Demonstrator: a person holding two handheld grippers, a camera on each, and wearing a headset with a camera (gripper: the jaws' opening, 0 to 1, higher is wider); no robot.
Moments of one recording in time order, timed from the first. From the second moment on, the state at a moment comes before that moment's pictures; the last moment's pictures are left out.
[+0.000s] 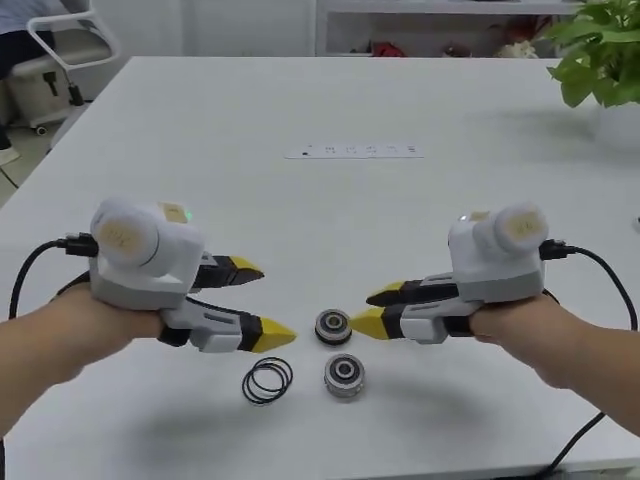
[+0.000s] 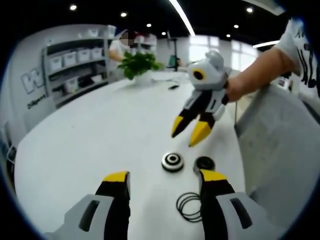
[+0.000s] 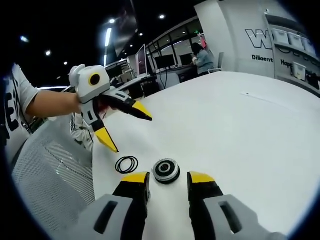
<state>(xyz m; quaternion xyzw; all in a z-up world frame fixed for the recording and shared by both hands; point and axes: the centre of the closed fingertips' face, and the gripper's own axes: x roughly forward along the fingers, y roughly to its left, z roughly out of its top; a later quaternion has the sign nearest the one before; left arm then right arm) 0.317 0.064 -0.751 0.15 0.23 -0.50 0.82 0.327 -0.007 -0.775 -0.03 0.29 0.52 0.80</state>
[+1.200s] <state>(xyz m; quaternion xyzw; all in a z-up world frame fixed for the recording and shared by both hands) 0.325 0.022 -0.787 0.16 0.26 -0.53 0.79 0.325 0.009 -0.806 -0.08 0.30 0.53 0.79</state>
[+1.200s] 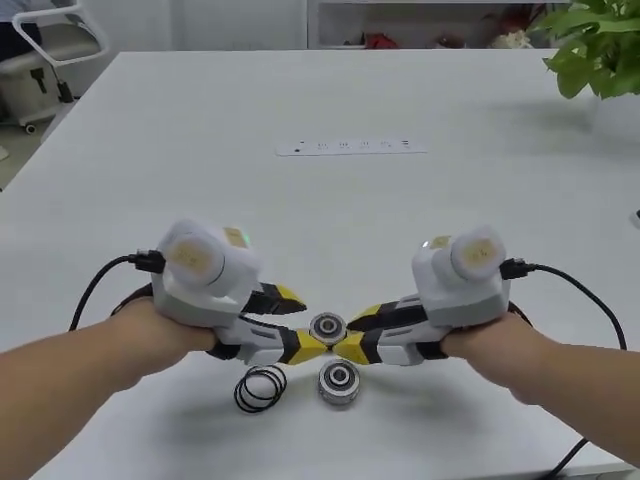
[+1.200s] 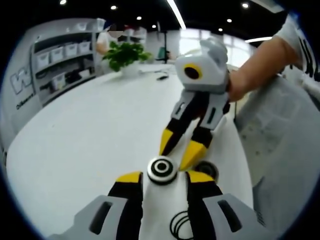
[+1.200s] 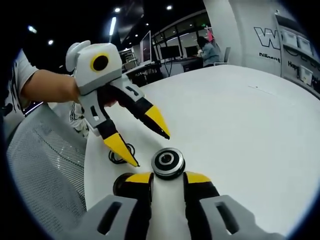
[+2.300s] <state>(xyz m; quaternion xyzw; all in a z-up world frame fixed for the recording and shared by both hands) 0.334 0.010 -0.794 0.16 0.26 -0.51 0.80 0.327 0.002 -0.812 -0.07 0.31 0.53 0.79</state>
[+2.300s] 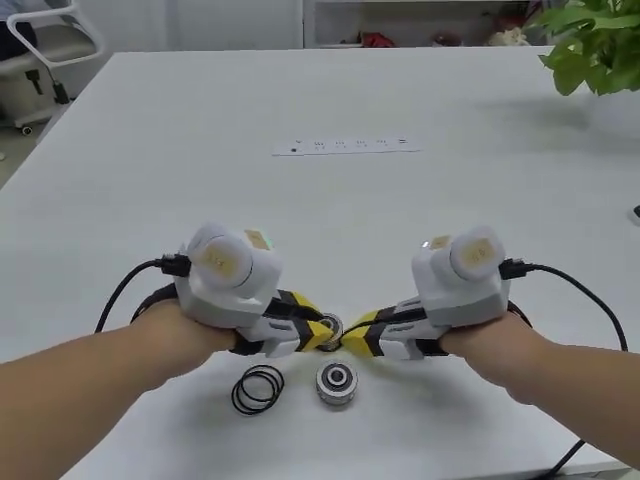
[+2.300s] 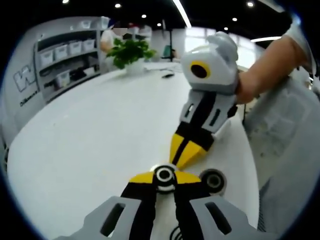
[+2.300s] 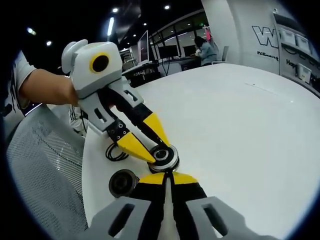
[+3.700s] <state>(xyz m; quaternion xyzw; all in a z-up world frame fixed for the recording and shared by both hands) 0.333 0.008 -0.795 0.18 0.26 -0.48 0.82 0.334 0.006 -0.789 0.12 0.34 0.48 0.80</state>
